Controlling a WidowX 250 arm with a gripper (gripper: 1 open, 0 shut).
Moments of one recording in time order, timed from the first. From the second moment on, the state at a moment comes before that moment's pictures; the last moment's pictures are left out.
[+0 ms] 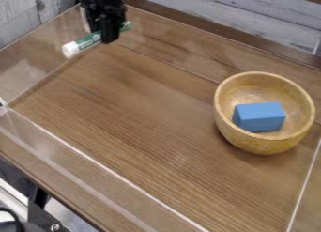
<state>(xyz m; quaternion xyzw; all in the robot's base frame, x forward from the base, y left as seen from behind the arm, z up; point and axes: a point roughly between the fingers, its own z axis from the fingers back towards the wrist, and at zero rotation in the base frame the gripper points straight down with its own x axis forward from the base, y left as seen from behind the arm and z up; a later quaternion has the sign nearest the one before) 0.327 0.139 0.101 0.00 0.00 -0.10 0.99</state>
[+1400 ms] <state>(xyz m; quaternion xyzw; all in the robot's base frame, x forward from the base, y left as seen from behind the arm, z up) 0.332 0.037 0.141 -0.01 -0.03 -0.09 1.00</state>
